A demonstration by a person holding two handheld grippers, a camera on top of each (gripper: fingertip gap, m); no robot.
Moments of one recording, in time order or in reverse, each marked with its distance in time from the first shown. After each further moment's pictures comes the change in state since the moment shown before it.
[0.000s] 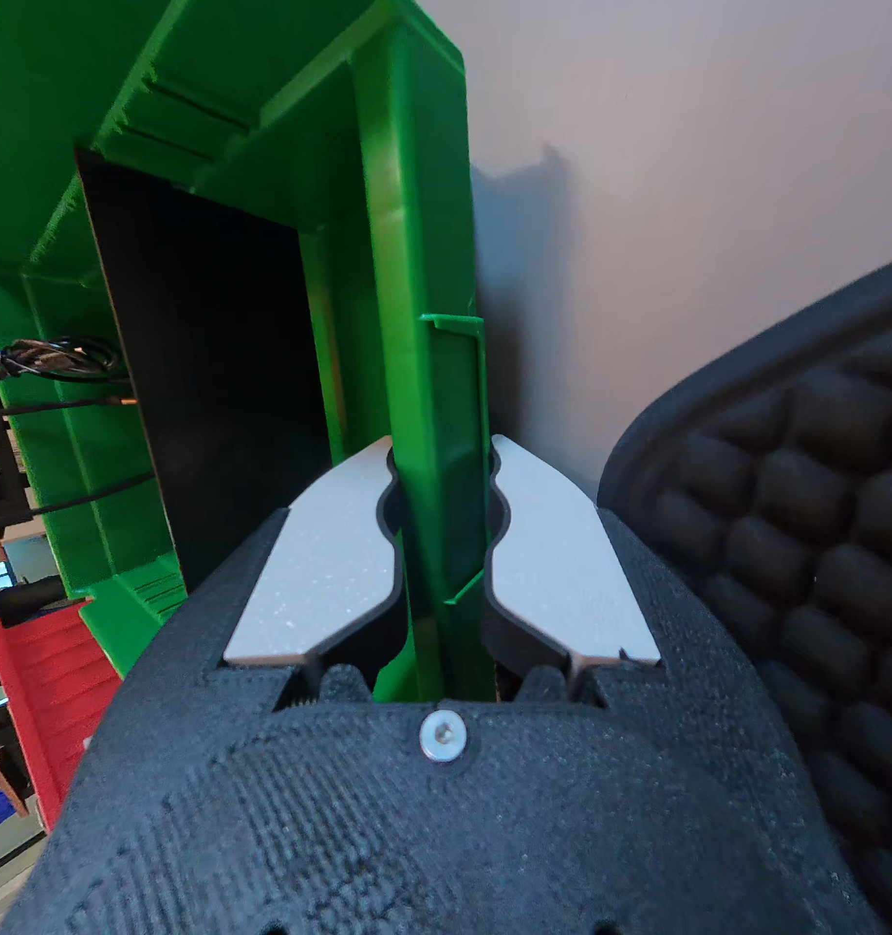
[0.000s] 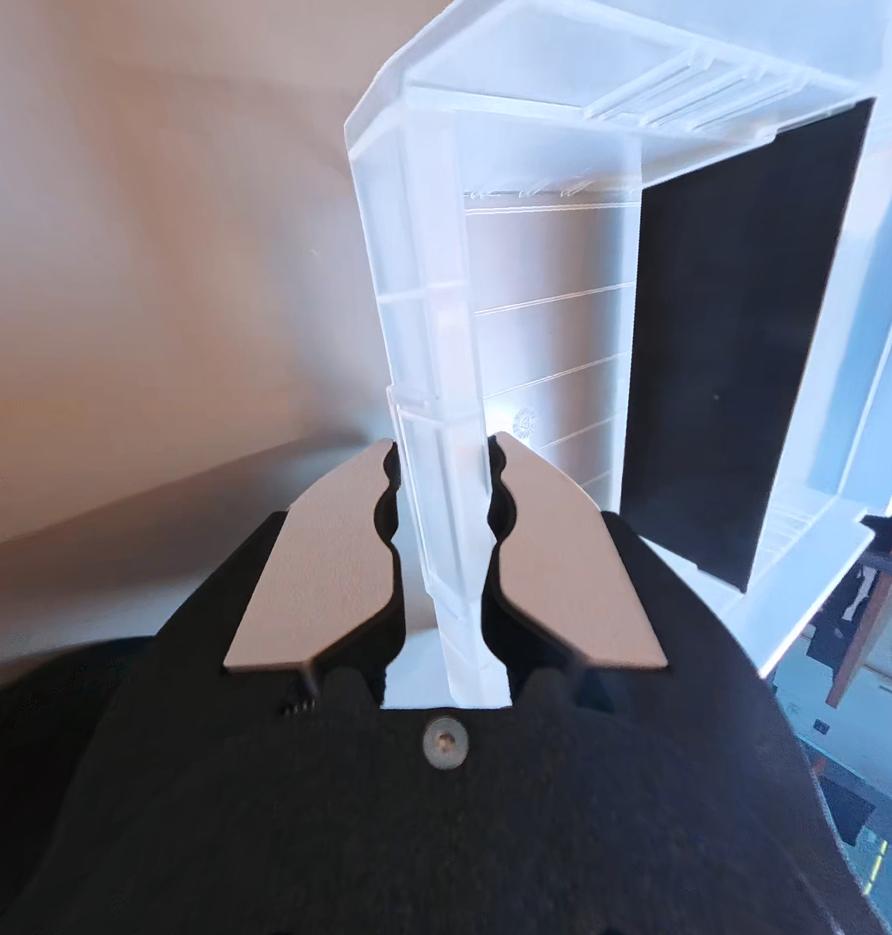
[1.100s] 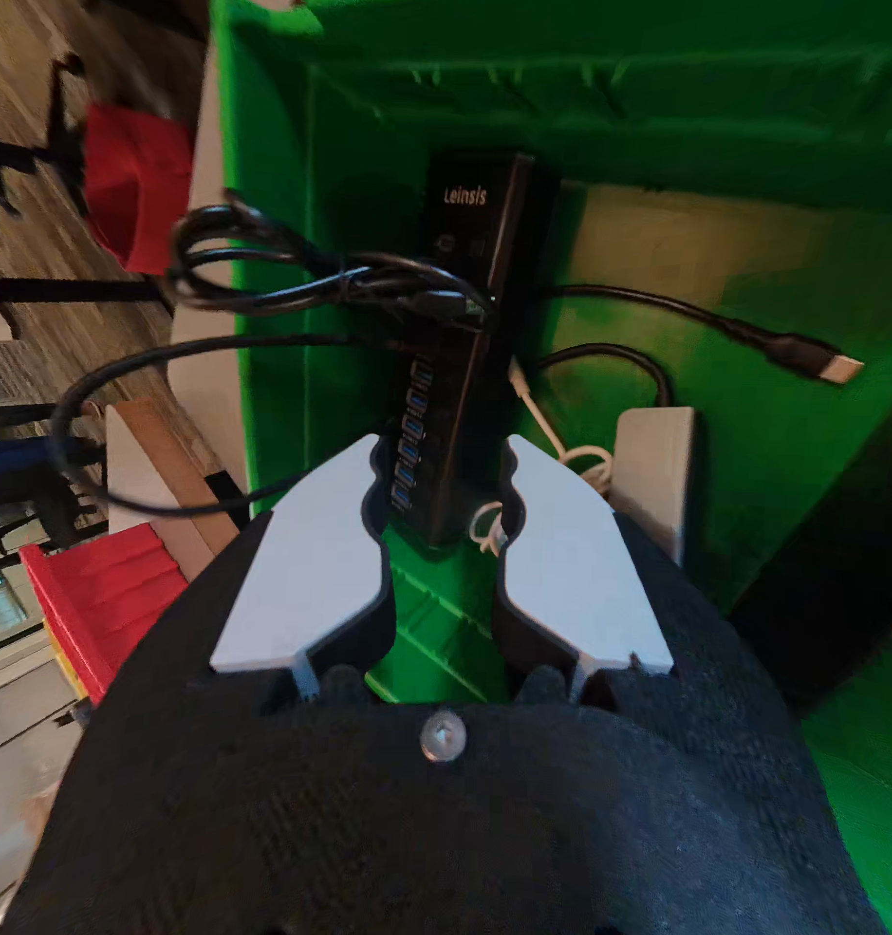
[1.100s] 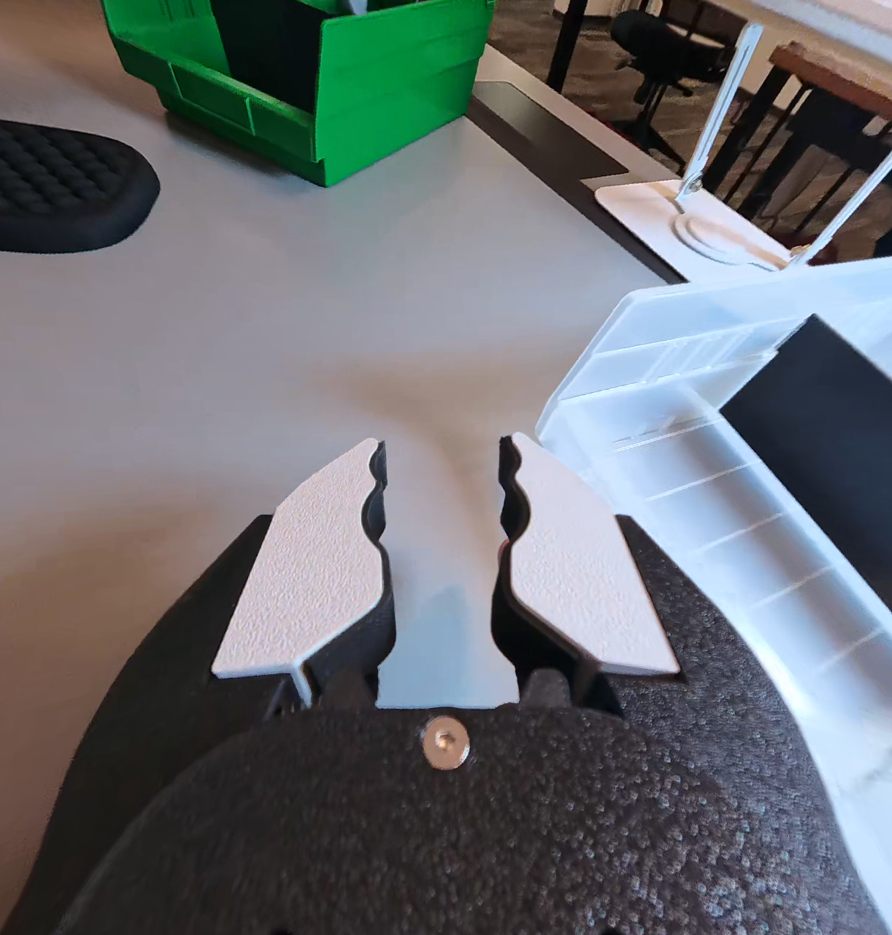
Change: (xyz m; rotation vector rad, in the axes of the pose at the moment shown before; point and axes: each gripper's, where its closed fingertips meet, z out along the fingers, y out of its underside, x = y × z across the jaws) left arm -0.212 0.030 0.088 -0.258 0.000 -0.231; right arm 0.045 -0.060 -0.016 0.711 -0.090 0.578
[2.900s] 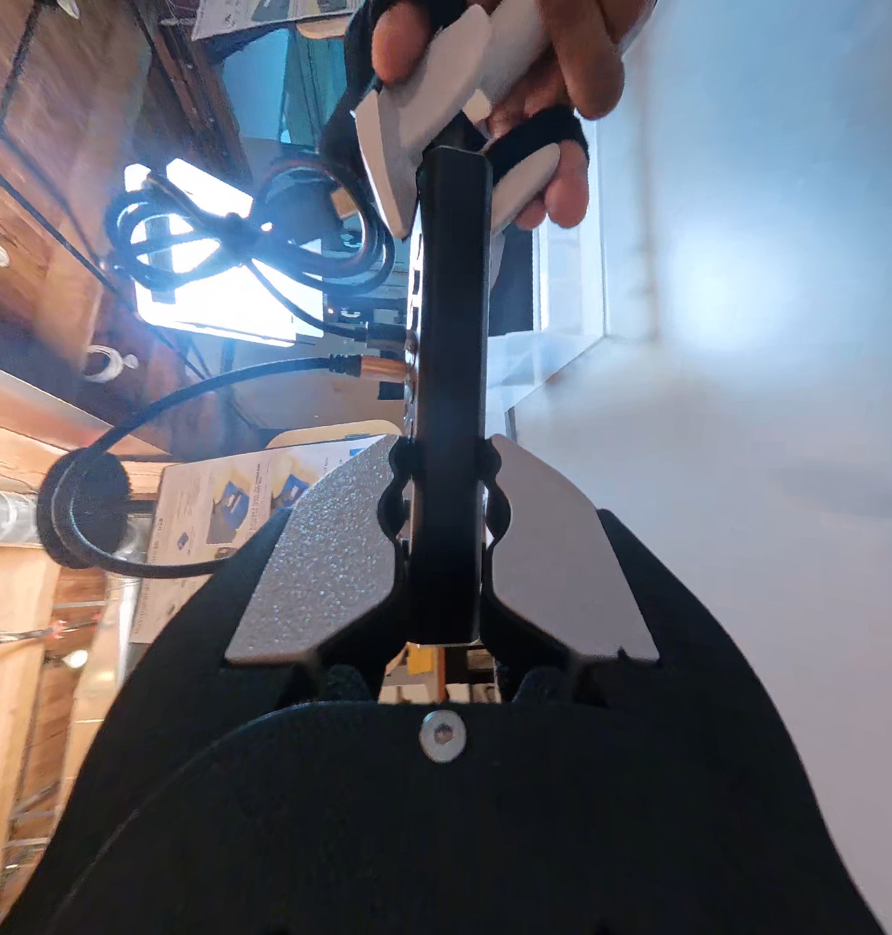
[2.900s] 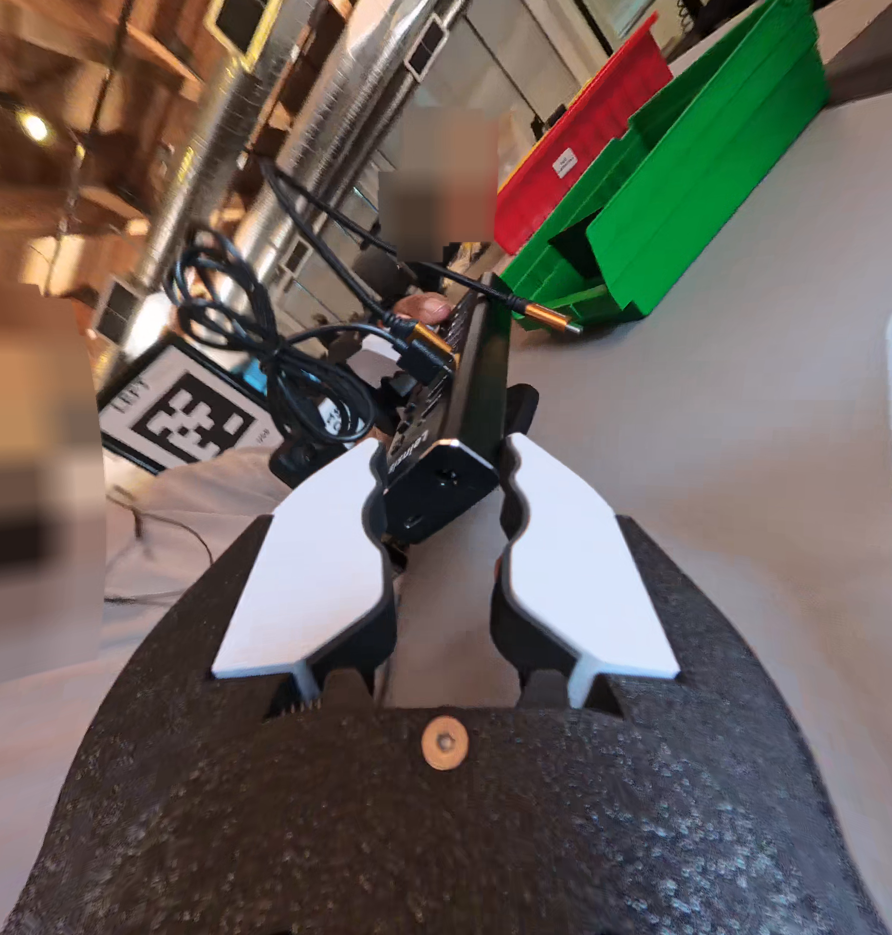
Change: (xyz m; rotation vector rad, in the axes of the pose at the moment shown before) left arm 0.301 -0.178 -0.266 1.232 -0.521 0.787; right arm -0.033 -0.080 -0.015 0.241 -0.806 0.805
